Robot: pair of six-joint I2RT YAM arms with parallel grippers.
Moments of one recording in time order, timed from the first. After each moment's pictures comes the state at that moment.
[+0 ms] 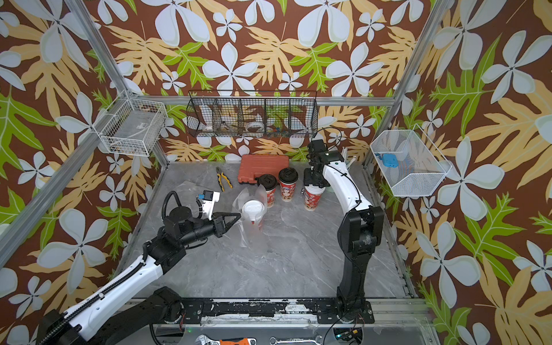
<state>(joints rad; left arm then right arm) -0.51 0.91 0.62 0.09 0.47 -0.64 0.20 1.96 1.96 -1.16 0.14 0.23</state>
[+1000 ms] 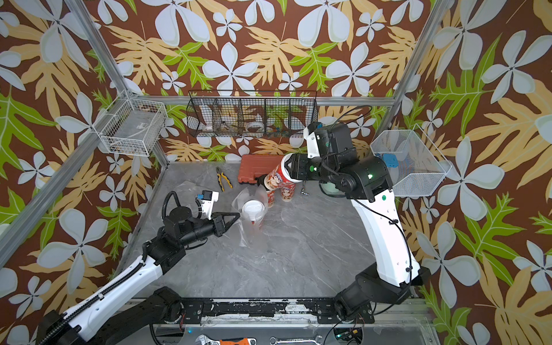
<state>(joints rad) -0.51 0.91 0.63 0.07 0.44 -0.66 0.55 1.55 2.28 -1.32 -0.05 0.41</state>
